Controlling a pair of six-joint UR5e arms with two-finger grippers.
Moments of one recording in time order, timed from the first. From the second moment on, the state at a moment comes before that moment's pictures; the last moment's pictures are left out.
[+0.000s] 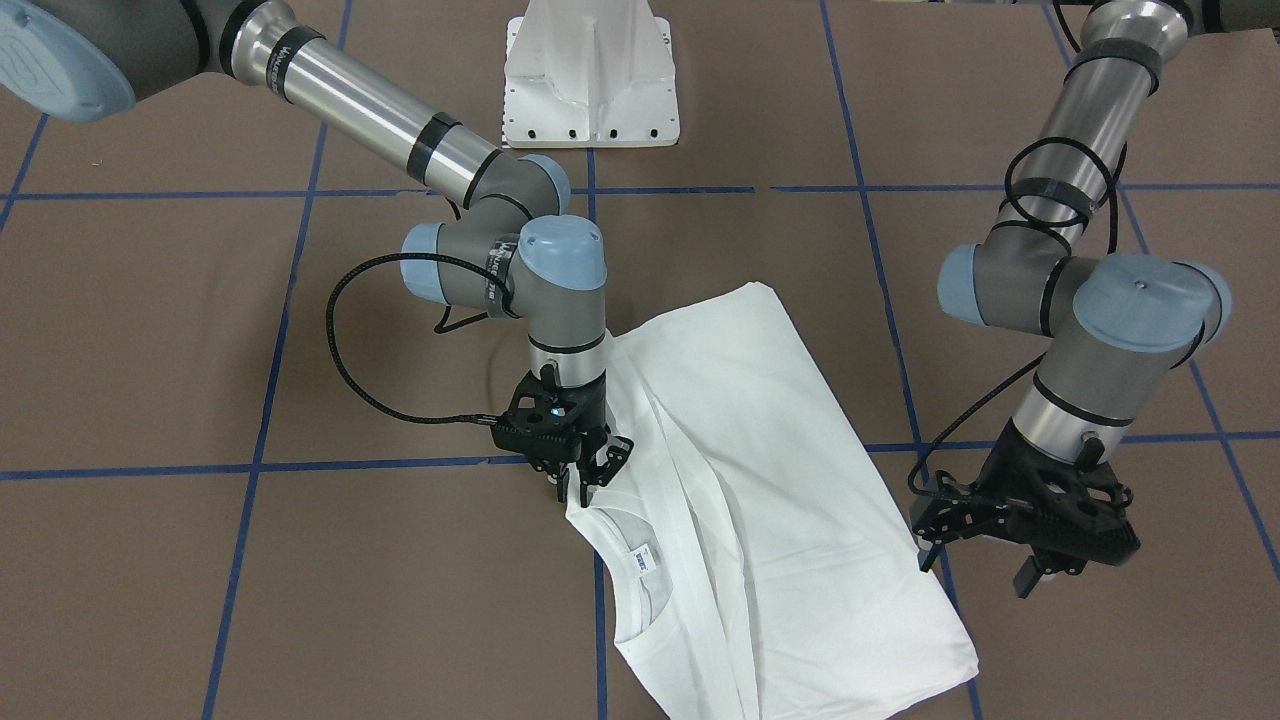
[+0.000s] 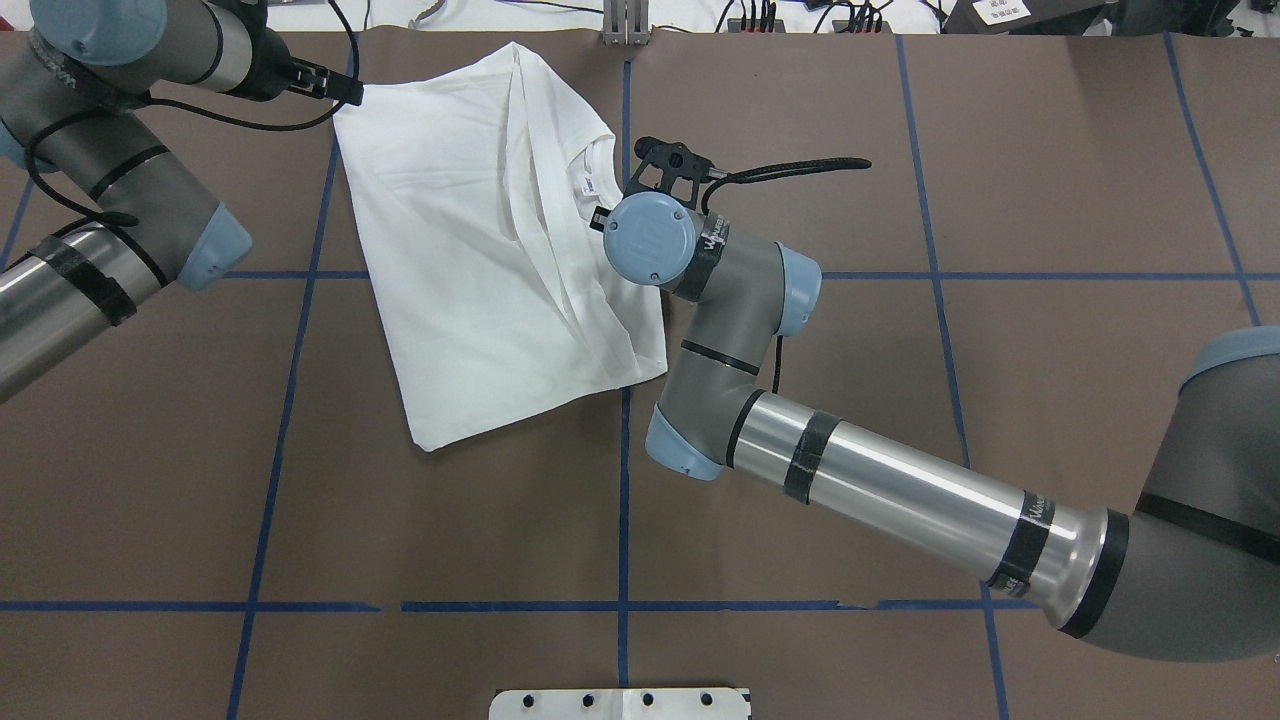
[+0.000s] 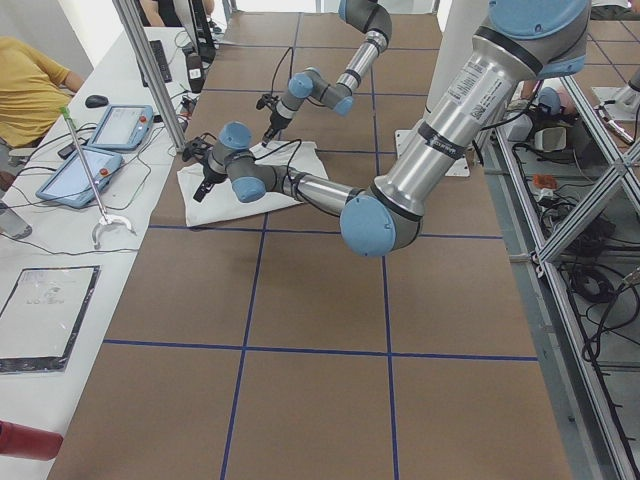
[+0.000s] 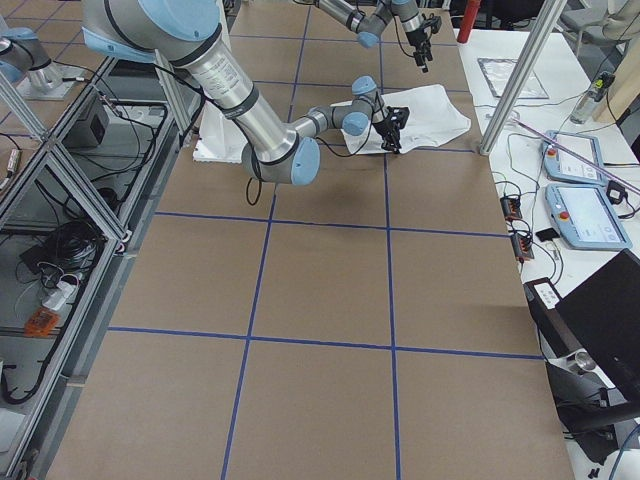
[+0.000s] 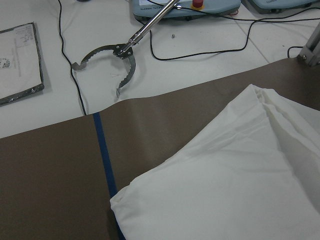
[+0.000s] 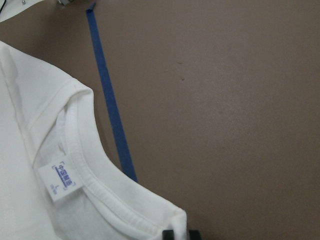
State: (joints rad) left arm -1.00 -2.19 -1.17 -2.39 -1.88 -0.67; right arm 0.55 -0.61 1.02 -1.07 1.43 1.54
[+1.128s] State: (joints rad) left arm -1.00 -2.16 -1.20 -2.40 -1.88 -0.69; right arm 0.45 -1.09 1.78 -1.40 1.41 1.51
